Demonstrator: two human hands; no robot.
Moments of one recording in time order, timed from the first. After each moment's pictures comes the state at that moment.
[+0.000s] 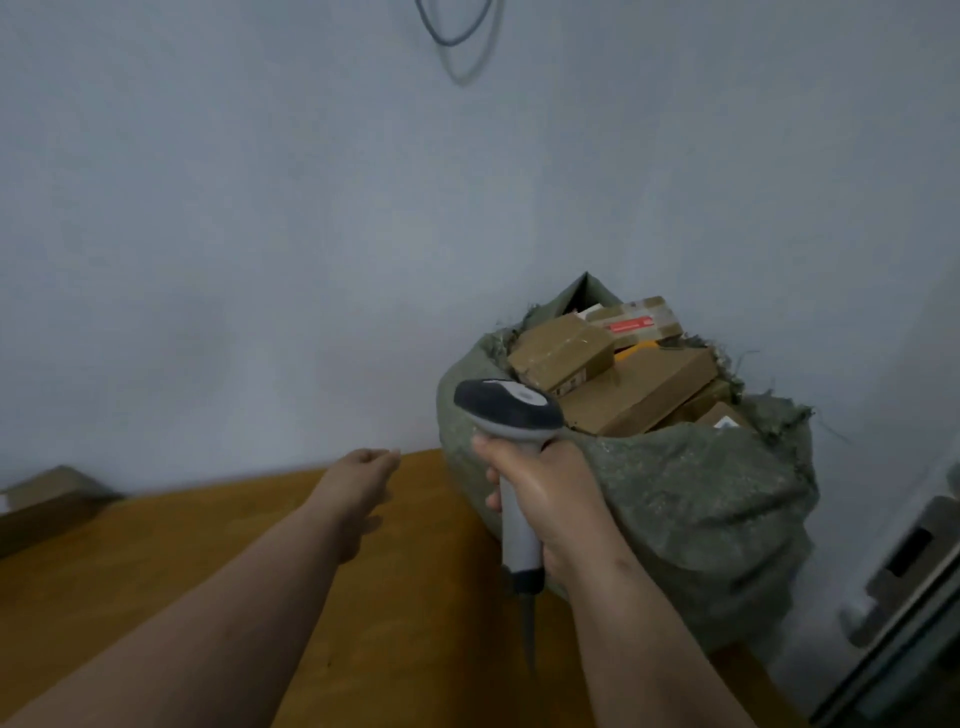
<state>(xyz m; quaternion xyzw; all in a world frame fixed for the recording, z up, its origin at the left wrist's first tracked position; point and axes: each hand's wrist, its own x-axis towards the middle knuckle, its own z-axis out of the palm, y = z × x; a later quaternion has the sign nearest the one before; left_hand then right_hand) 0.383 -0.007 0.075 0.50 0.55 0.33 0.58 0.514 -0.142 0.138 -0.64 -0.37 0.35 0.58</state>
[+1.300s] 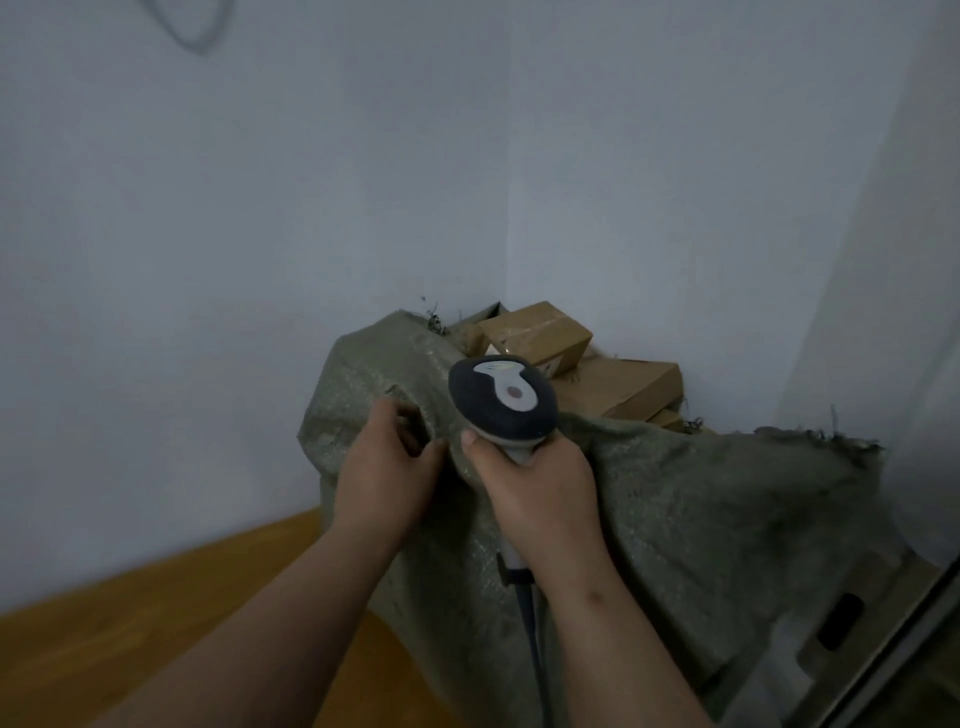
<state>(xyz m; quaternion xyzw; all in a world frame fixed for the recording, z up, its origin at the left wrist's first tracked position) 0.704 0.019 0.108 0.74 0.49 0.38 0.25 0.793 -0.098 0.140 -0.66 -0.38 0.22 0.61</state>
